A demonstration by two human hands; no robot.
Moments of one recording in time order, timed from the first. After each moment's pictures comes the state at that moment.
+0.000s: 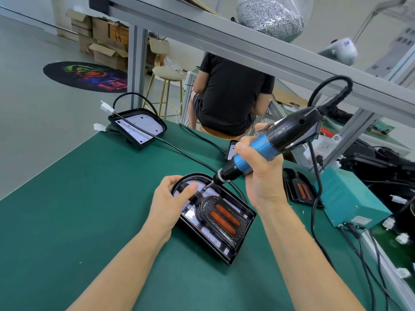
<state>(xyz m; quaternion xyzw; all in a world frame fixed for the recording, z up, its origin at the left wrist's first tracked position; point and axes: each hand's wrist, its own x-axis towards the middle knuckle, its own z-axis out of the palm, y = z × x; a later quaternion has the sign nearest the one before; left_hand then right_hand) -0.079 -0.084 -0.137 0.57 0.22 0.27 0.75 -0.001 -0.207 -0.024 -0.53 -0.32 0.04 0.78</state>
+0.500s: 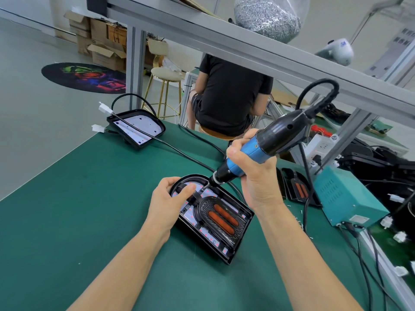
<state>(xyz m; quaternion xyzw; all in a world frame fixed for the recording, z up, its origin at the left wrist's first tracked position) -0.080 -0.084 -0.136 0.56 0.24 0.27 0.74 0.000 -0.207 -0.029 -0.53 -0.38 0.07 0.75</state>
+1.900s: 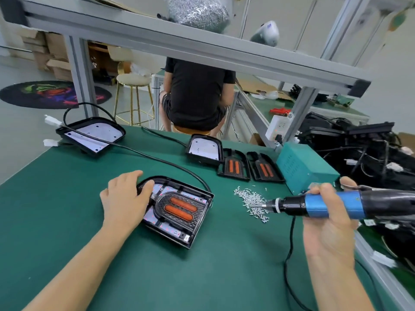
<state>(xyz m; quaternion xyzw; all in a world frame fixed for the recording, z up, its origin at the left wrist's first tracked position) -0.084 -0.094 -0.110 0.88 0.30 0.21 0.29 -0.019 -0.399 -0.063 -0.42 -0.14 -0.21 0.87</state>
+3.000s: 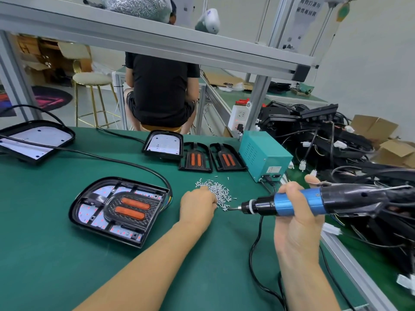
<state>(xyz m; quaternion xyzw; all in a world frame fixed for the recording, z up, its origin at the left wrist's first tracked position) 0.011 -0.282 -0.132 0.98 0.00 0.12 0.14 -0.029 -0.444 -0.073 -0.44 -0.06 -0.25 0.86</state>
